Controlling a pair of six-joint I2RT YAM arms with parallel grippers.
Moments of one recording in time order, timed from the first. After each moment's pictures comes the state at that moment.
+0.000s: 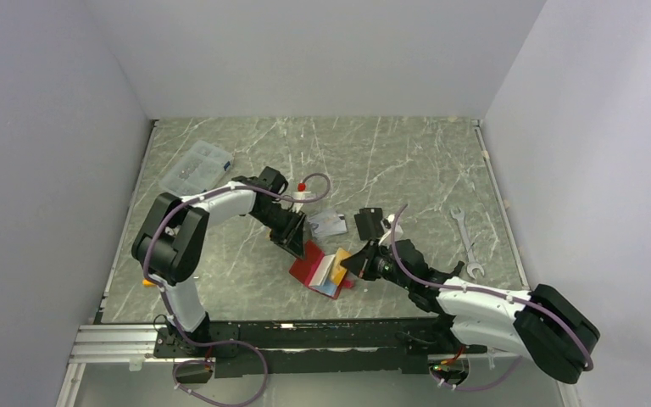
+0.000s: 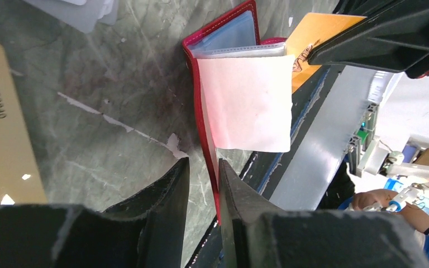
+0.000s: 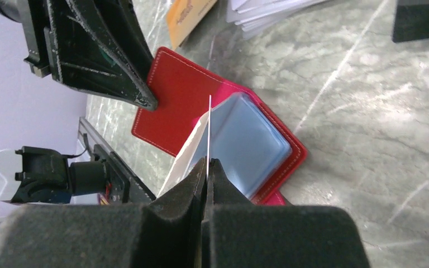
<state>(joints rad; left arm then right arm) -0.50 1.80 1.11 -0.68 0.81 0.06 0.81 1.03 0.16 0.45 -0.05 0.95</state>
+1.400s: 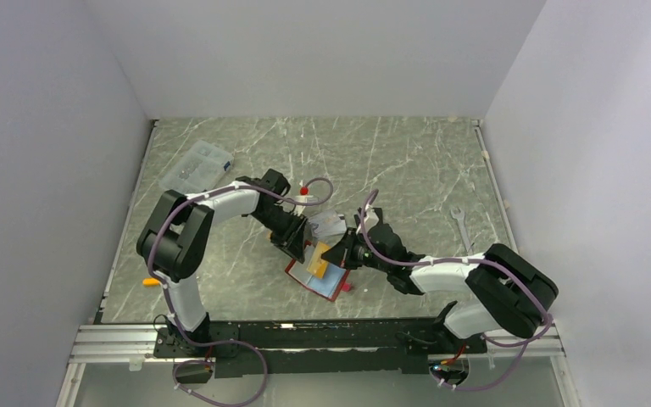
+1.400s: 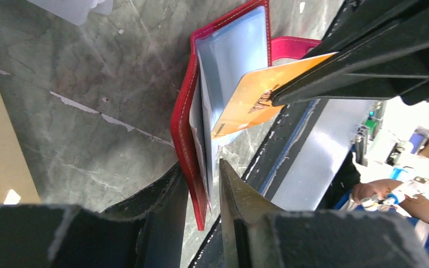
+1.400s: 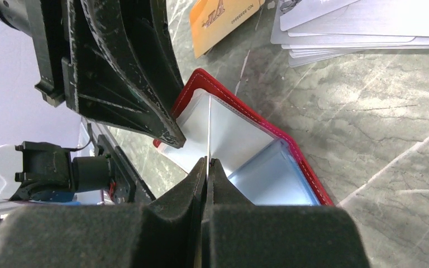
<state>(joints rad) -0.48 1.83 1.13 -0.72 0.84 0.11 0.81 1.39 0.35 0.64 -0.19 0.90</state>
